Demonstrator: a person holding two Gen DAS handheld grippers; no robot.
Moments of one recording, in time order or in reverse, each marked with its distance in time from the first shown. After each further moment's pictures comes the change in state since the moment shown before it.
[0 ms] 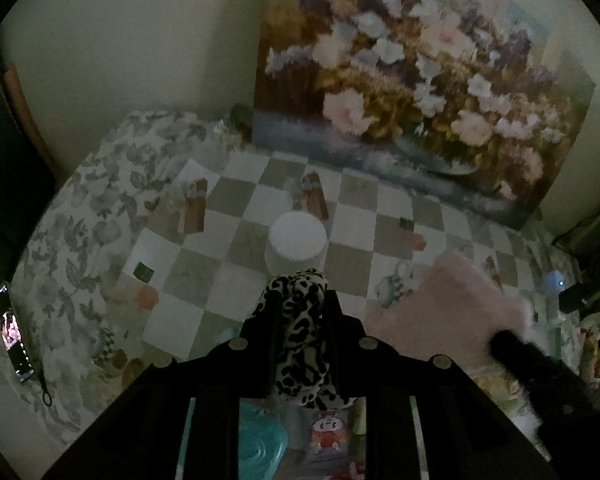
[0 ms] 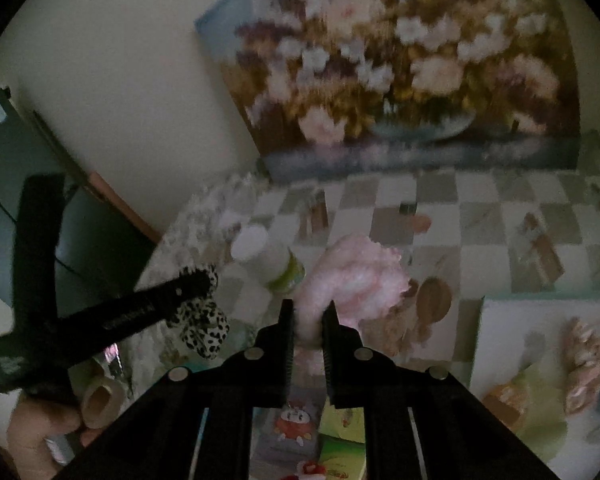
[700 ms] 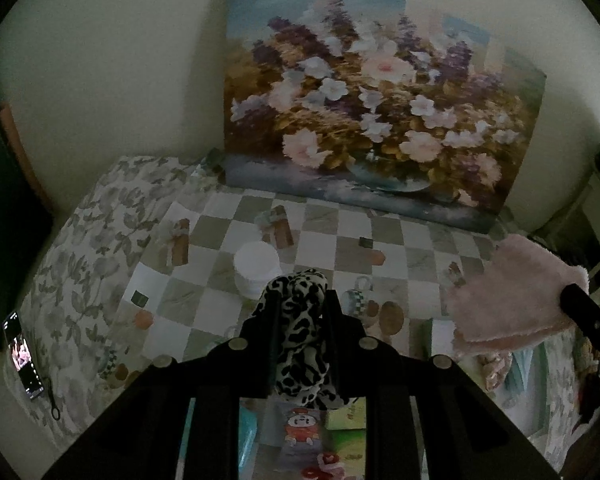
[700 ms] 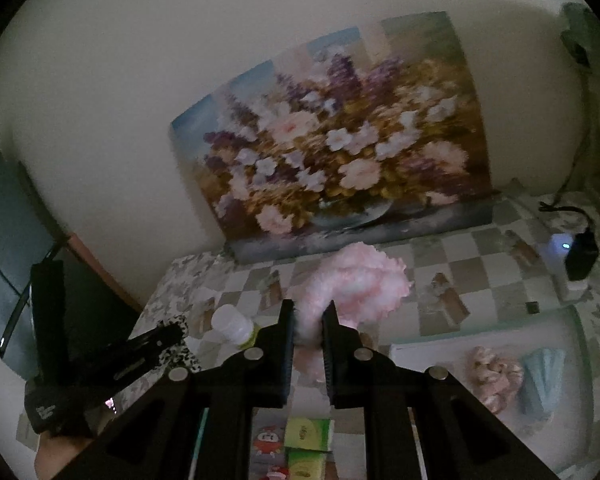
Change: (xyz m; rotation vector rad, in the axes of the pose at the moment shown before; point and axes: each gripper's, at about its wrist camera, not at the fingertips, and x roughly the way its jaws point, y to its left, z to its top) left arm -0.049 -0.042 -0.012 0.091 -0.117 -0.027; right arm -0.114 -0.026 0.016 0.075 -0.215 -0.151
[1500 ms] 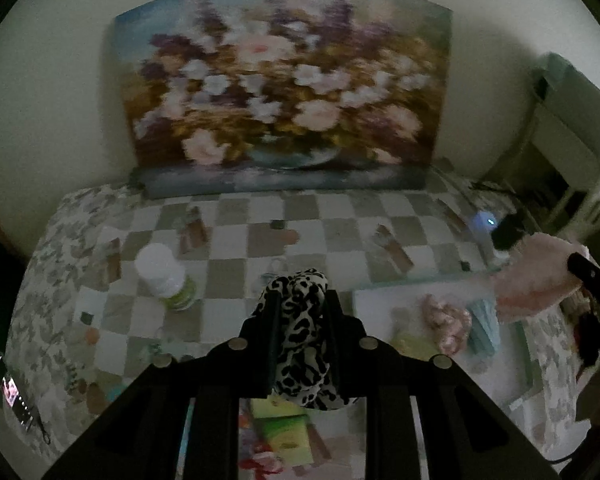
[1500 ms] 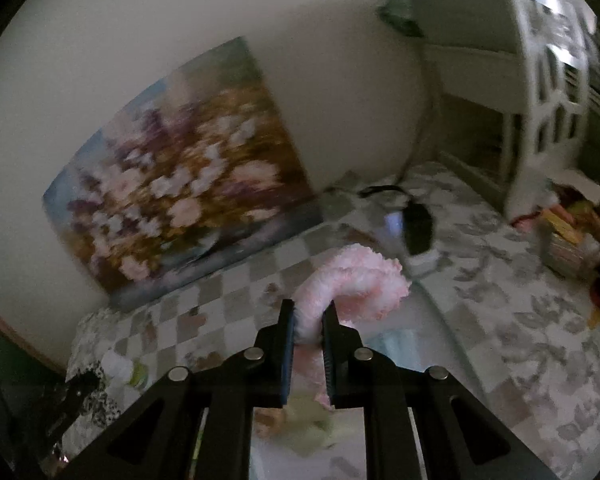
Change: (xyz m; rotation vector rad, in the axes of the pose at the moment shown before) left arm -0.002 -0.108 -0.028 0.212 0.023 -0.109; right arm -0.066 -0.141 -0.009 0.265 -0.067 -0.393
